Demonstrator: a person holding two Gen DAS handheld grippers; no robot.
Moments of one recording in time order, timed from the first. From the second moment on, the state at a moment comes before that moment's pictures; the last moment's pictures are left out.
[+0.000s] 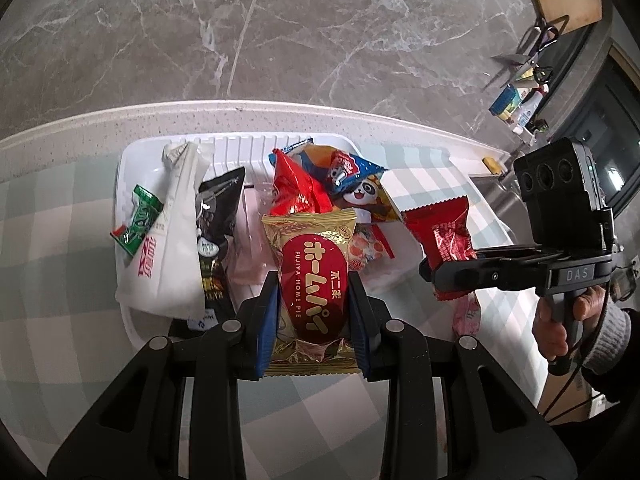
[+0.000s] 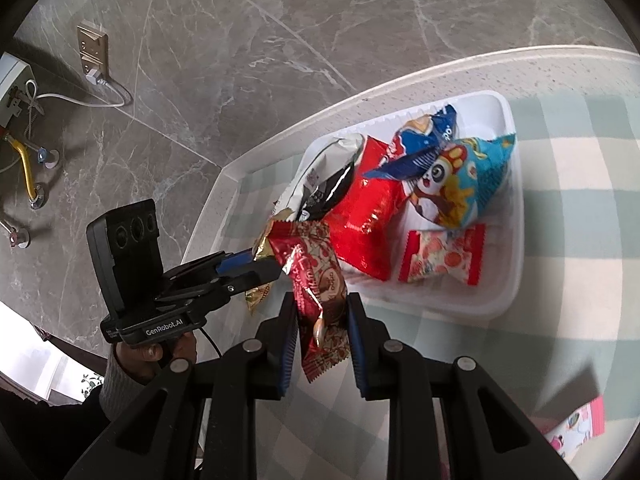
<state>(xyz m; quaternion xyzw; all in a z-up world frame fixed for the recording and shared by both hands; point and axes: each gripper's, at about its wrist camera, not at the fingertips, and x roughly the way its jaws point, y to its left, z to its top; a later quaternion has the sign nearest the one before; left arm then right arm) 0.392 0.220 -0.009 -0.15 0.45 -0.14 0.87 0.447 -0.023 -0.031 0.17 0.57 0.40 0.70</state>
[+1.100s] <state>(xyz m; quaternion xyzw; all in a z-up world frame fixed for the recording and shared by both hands) 0.404 0.213 0.000 -0.10 0.44 -0.11 0.89 0.459 -0.003 -0.034 0.17 0.57 0.41 0.69</state>
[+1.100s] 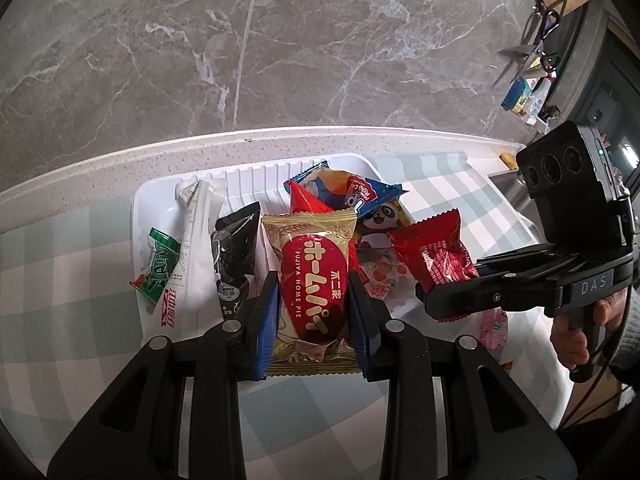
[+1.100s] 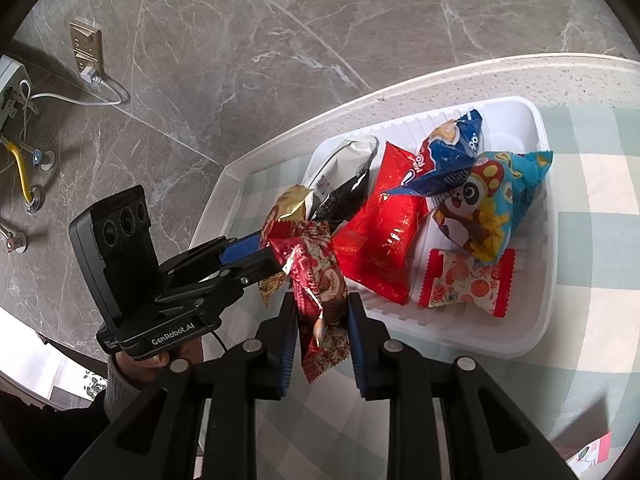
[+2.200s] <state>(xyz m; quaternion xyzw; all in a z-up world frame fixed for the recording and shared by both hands) 0.409 0.219 -0.002 -0.10 0.43 -0.10 0.89 0.496 0.030 -0.015 0.16 0.55 0.42 0.71</state>
